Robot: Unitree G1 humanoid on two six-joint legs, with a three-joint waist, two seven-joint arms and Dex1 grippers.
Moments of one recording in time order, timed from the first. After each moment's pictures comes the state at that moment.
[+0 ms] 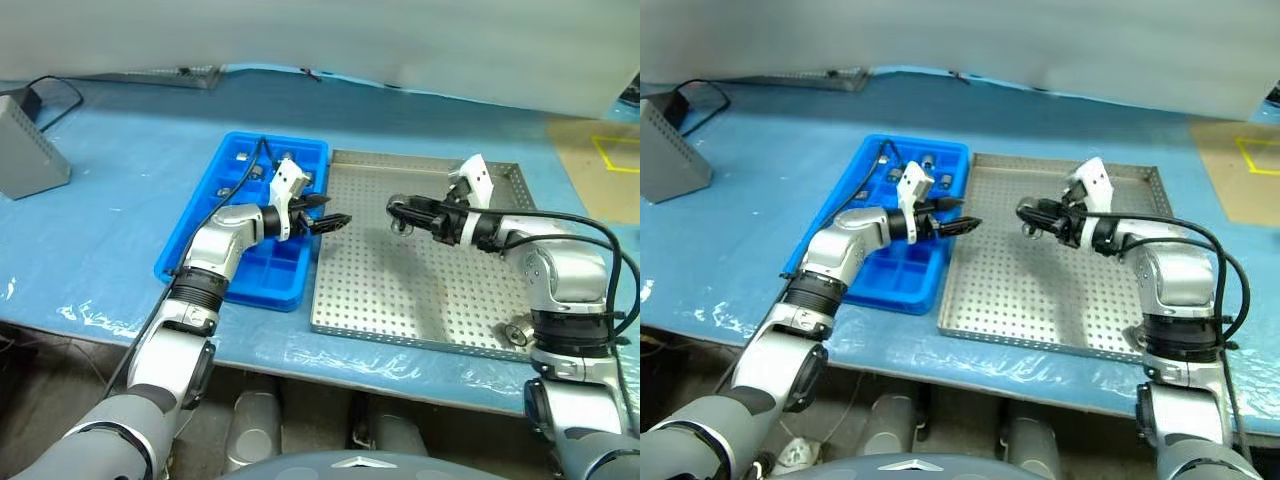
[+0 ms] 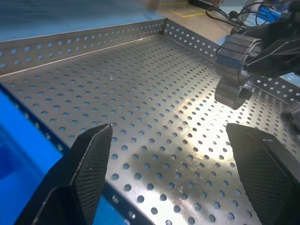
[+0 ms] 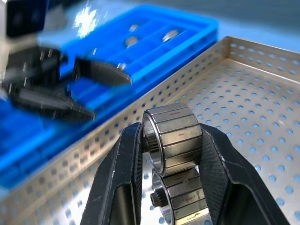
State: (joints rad) left arm -0.80 0.18 -0.10 0.47 -0.29 0.43 -0.92; right arm -0.52 -0.44 -0.26 -0.13 0.36 0.94 0.83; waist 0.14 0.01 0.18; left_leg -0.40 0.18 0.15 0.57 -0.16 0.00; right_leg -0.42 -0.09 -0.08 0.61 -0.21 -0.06
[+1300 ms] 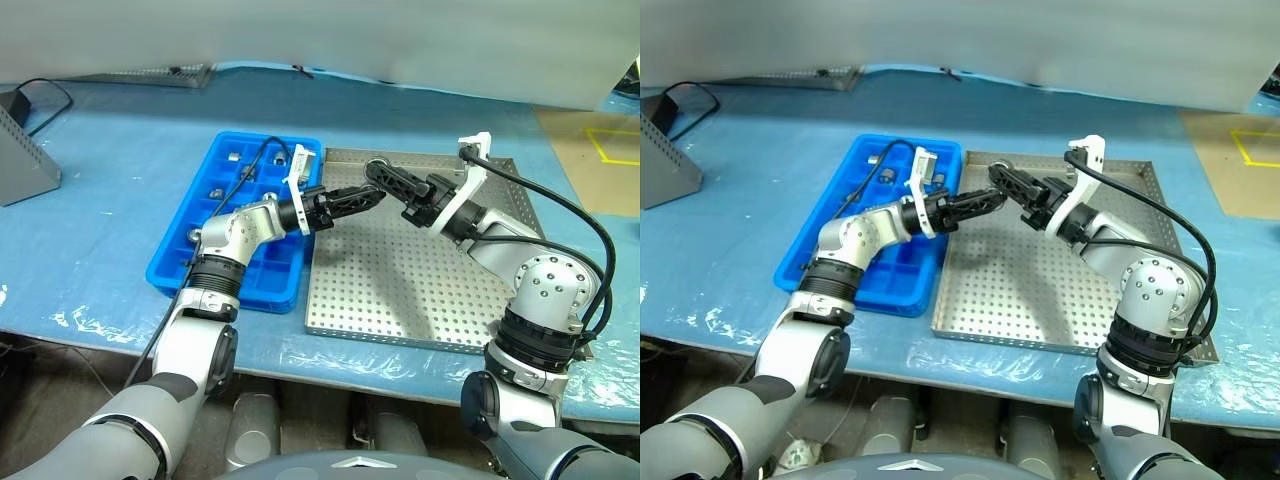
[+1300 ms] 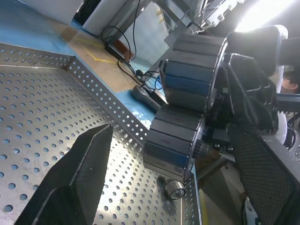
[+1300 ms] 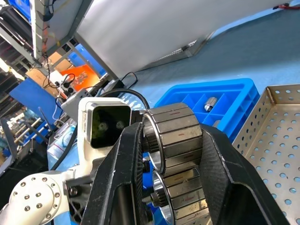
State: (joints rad) left arm -0.88 0.07 0.04 0.51 -0.59 0.76 -1.02; right arm -0.56 -0.21 -0.41 -0.35 0.88 1.16 0.30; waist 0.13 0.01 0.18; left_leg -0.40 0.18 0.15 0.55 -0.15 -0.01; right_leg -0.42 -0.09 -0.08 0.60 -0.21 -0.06
